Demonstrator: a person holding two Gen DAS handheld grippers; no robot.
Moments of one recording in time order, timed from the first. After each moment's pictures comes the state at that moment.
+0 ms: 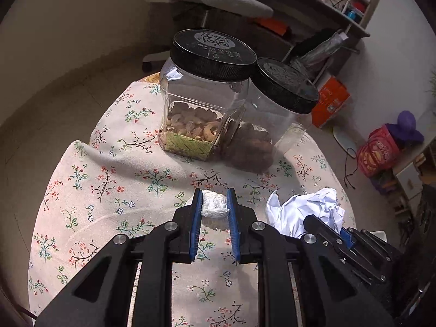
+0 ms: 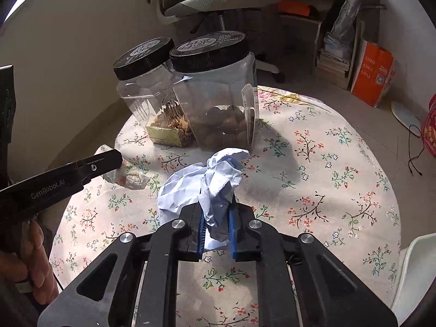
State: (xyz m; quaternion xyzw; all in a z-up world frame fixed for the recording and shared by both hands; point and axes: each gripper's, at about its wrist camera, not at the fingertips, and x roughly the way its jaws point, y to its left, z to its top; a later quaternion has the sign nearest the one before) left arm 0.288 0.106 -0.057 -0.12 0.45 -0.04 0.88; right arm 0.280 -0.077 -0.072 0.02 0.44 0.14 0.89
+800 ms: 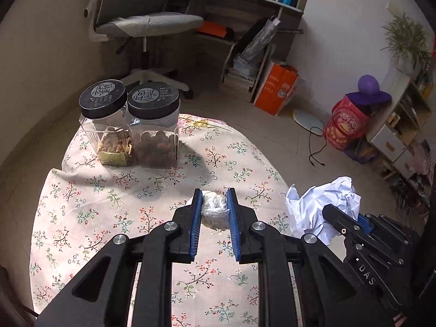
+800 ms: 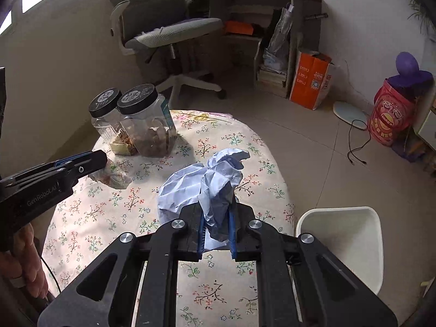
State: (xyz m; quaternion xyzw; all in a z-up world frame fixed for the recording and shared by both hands) left arm 0.219 -0.038 0.024 -0.04 0.42 -0.11 0.90; right arm 0.186 -0.220 0.016 0.02 0.41 0.04 0.91
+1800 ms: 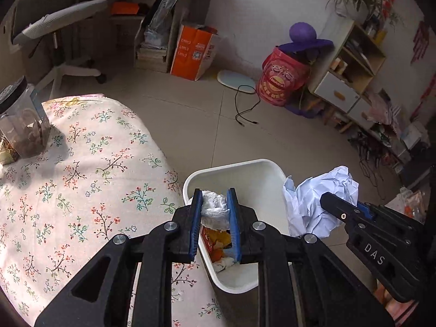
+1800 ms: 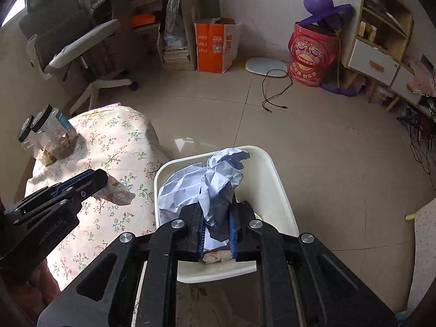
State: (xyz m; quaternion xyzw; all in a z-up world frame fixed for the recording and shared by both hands) left arm 0.176 -0.257 -0.032 0.00 0.46 -0.27 0.85; right arm 0.115 -0.417 -0.017 0.10 0.45 -0.13 0.88
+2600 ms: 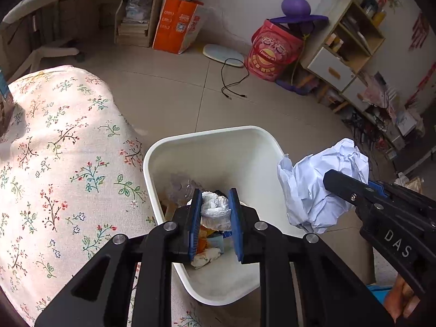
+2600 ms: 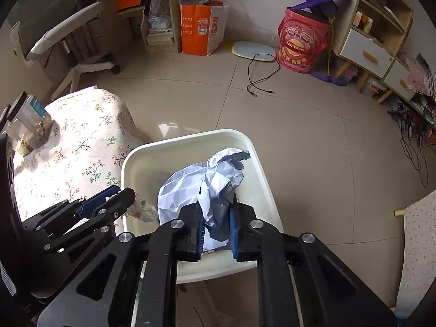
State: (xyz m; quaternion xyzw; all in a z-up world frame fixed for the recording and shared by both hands) left arm 0.181 -0.295 -0.095 0.00 0.50 -0.29 0.81; right arm 0.129 -0.433 -0.047 0.08 0.49 -0.16 0.85
